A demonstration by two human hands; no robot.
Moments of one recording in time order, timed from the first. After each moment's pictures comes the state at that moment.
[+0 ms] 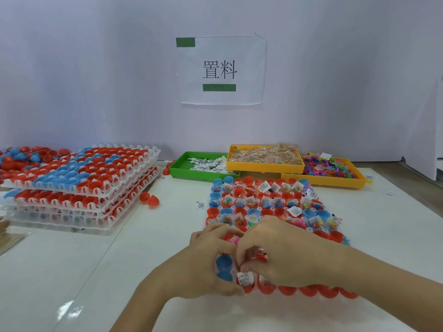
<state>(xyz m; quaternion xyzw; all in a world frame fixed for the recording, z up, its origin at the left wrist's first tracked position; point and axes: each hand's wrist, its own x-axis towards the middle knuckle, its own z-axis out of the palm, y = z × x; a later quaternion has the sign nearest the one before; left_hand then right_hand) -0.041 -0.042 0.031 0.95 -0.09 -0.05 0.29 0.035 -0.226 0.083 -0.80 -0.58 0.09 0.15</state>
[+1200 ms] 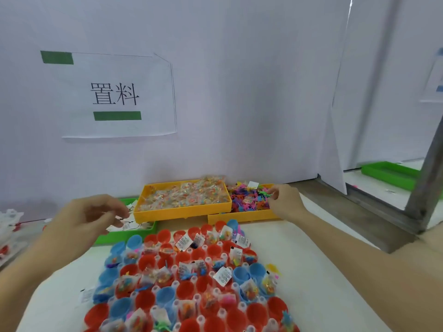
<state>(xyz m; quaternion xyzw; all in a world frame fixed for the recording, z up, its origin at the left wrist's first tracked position) 0.150 0.042 0.077 0.89 -0.03 0.21 0.40 0.356 -0.340 0.017 -0.93 -0.03 -0.14 0.33</state>
